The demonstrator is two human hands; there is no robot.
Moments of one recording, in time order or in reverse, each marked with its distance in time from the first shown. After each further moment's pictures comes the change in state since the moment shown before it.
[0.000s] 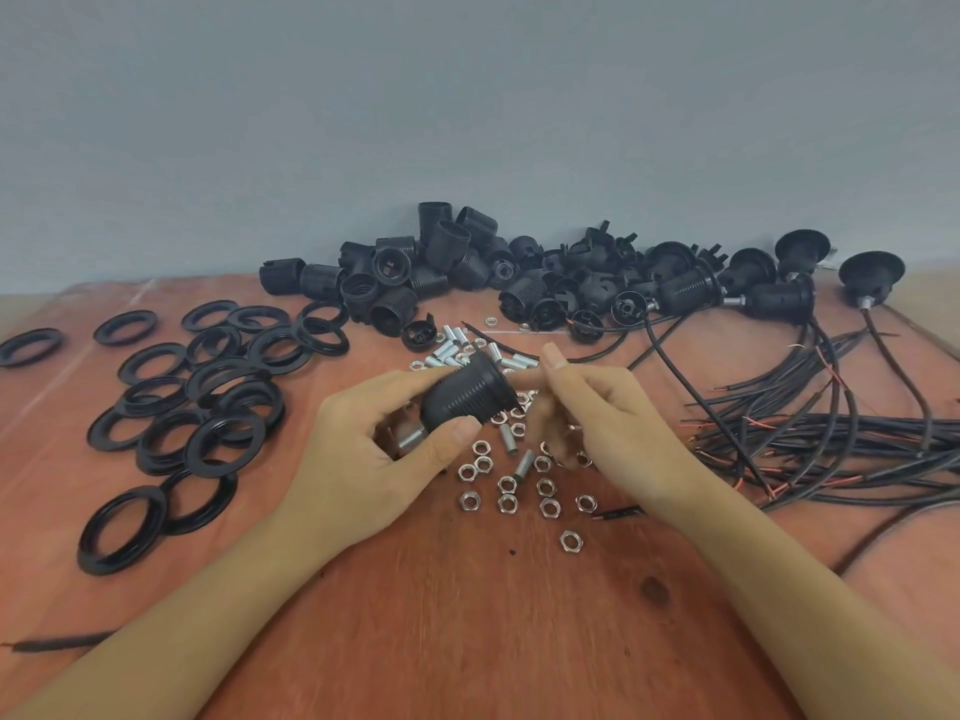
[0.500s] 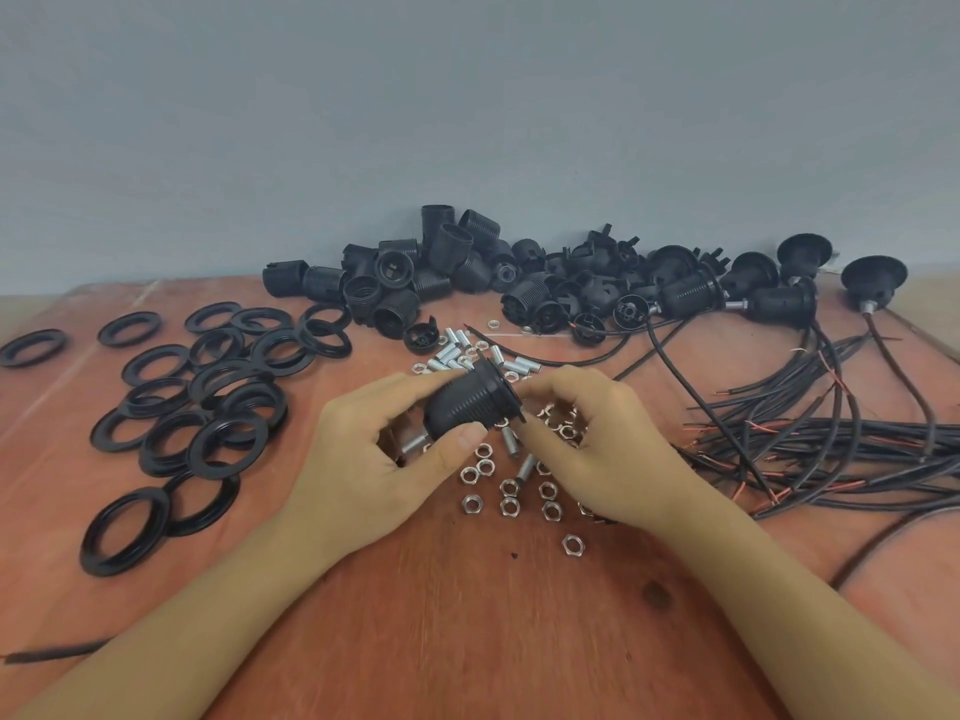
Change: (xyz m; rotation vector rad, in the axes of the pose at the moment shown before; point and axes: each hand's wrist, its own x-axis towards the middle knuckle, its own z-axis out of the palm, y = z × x) left_hand 0.001 0.001 0.000 0.044 0.017 0.041; right_hand 0.001 0.024 -0.008 -0.668 0.073 -0.244
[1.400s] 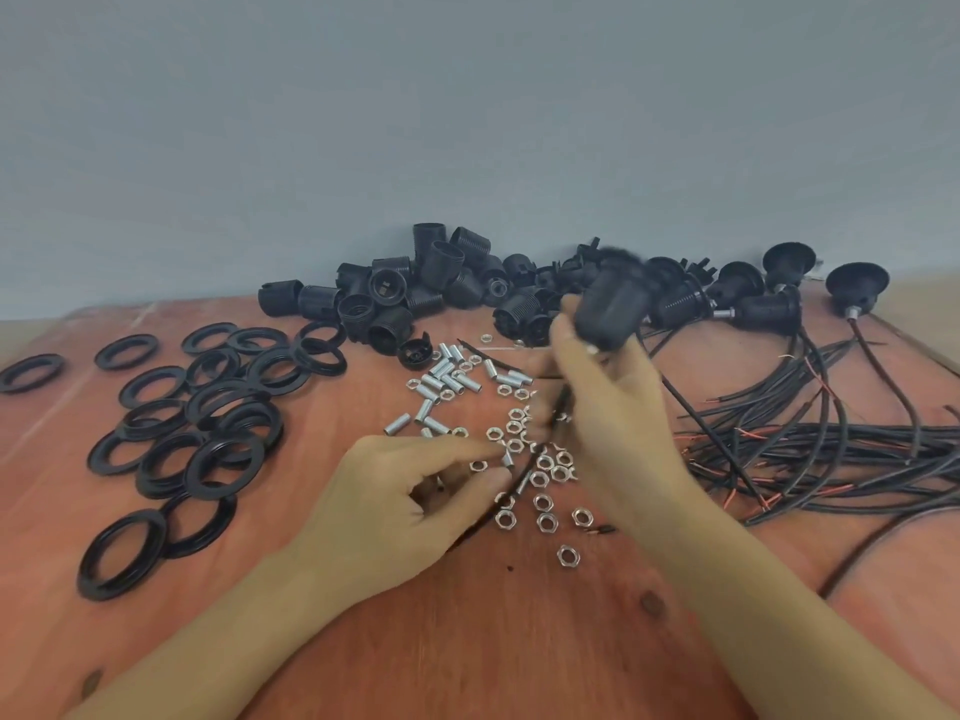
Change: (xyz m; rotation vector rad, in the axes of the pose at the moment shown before) left_hand -0.010 0.007 0.011 0.040 -0.079 0.104; right_hand 0.015 -0.054 -0.011 1.149 0.303 0.409
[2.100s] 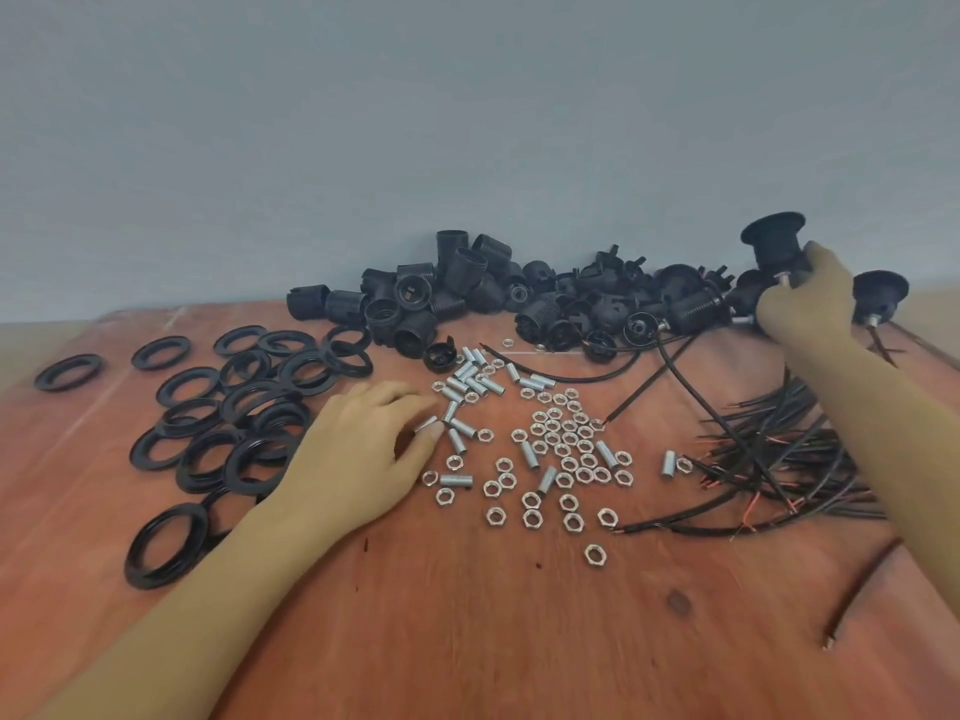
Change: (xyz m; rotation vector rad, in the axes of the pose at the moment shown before) left_hand 0.010 -0.048 -0.033 0.605 -0.234 -0.253; right_hand 0.134 -0.060 -0.145 -0.912 0.591 -0.203
